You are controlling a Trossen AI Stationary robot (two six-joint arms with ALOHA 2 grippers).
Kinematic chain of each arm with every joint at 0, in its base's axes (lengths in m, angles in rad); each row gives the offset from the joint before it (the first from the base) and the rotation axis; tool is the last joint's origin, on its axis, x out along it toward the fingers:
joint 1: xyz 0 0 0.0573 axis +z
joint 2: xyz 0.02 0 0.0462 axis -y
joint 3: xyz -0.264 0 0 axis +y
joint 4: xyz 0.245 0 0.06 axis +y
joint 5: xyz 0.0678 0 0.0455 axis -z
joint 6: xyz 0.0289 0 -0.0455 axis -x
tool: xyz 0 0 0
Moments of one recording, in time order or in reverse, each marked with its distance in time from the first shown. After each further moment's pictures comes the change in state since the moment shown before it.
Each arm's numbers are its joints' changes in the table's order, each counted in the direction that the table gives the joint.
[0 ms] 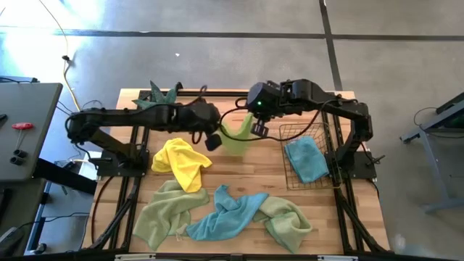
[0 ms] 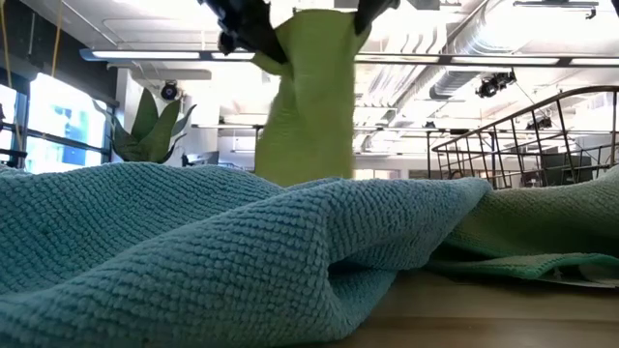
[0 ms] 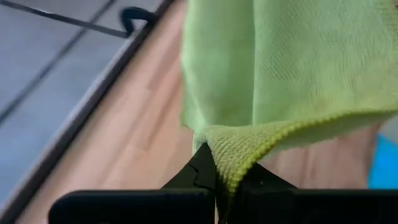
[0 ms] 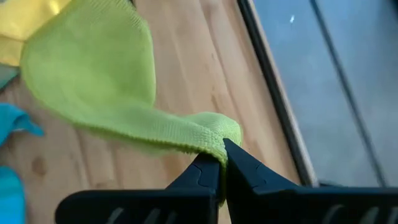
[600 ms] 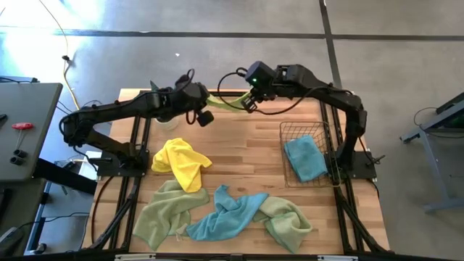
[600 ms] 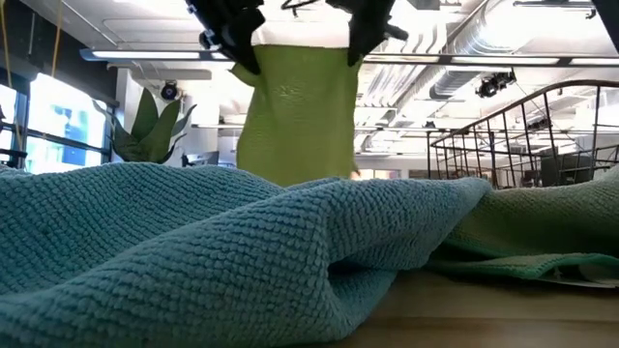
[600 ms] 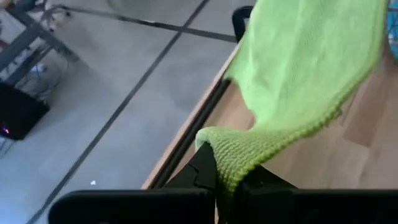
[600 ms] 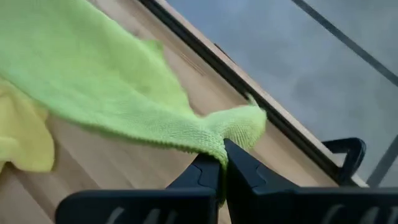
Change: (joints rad) left arm 0.180 0.059 -0.001 0.030 -0.205 -0.216; right arm -0.184 -0.064 0.000 -0.088 0.013 -0.323
